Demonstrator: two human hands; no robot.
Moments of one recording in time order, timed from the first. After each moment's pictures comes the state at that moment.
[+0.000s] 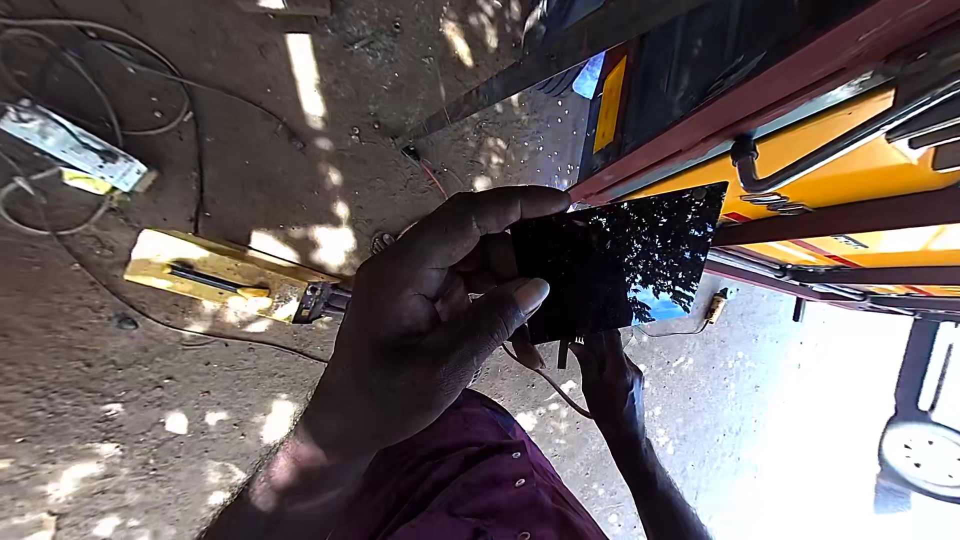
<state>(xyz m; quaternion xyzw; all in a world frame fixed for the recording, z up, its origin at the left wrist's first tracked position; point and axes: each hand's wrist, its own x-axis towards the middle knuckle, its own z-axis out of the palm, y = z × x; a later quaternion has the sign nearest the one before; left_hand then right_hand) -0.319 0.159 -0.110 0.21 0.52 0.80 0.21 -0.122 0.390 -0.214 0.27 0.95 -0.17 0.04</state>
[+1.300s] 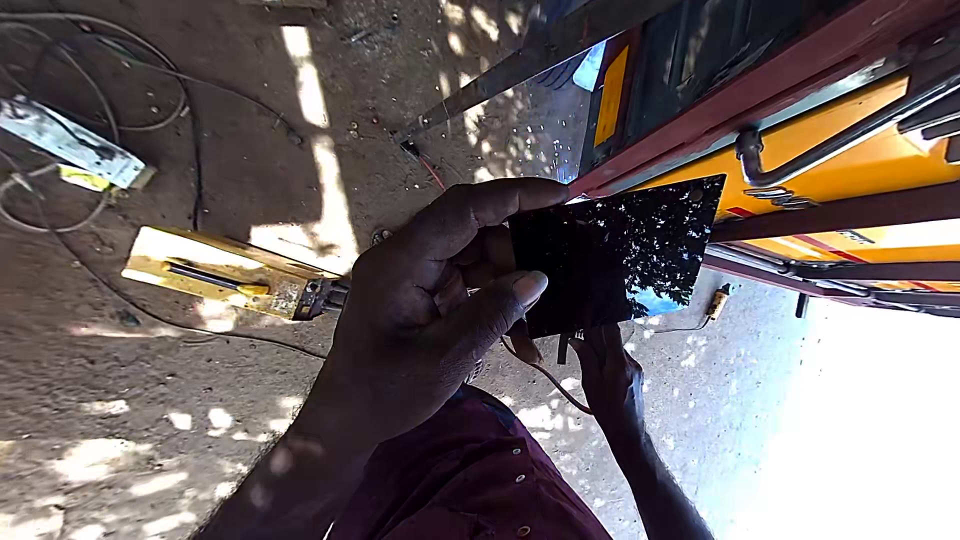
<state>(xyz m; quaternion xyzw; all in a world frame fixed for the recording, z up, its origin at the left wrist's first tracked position) -0.320 0.162 -0.110 0.20 0.53 0.79 0.22 -0.123 0.391 -0.214 0.27 0.94 -0.18 0.05</state>
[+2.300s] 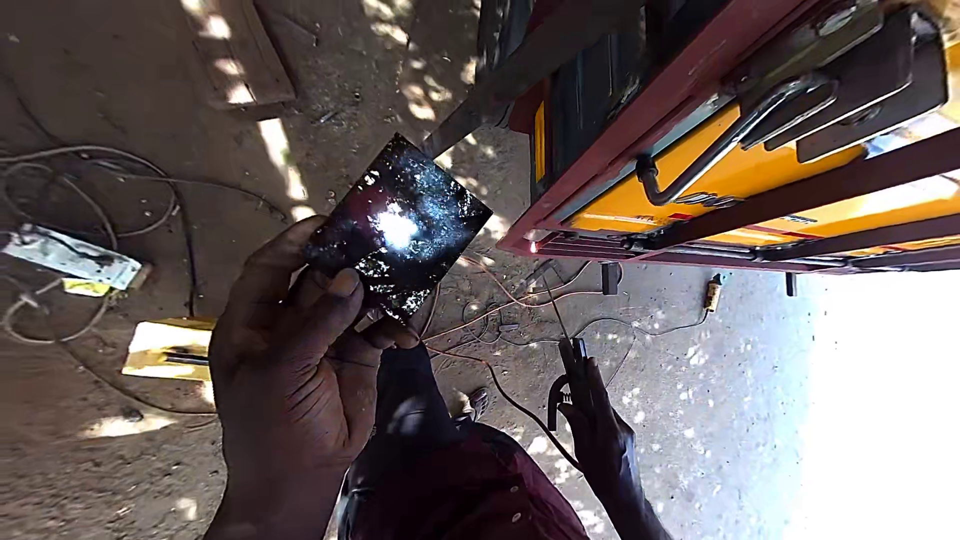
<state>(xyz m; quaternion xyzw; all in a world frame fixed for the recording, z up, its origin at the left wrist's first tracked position) -0.329 0.160 -0.123 -0.04 0.50 0.86 0.15 -0.060 0.378 -0.211 0.31 0.92 -0.23 -0.01</state>
